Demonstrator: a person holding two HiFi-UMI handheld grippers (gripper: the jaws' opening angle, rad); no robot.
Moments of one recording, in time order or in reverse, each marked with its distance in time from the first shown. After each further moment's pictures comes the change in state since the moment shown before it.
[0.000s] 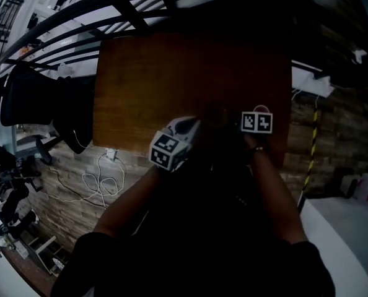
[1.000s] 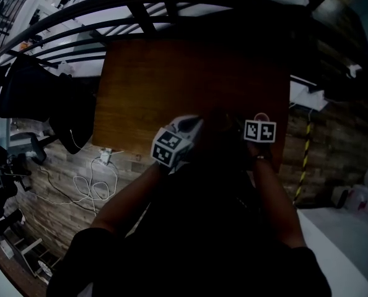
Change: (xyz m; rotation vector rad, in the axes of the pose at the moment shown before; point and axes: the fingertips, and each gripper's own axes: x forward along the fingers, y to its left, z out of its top) left arm -0.021 0.012 0.020 0.020 -0.073 -0.018; right arm -0.030 0.033 0.016 -0.124 -0.057 -0.065
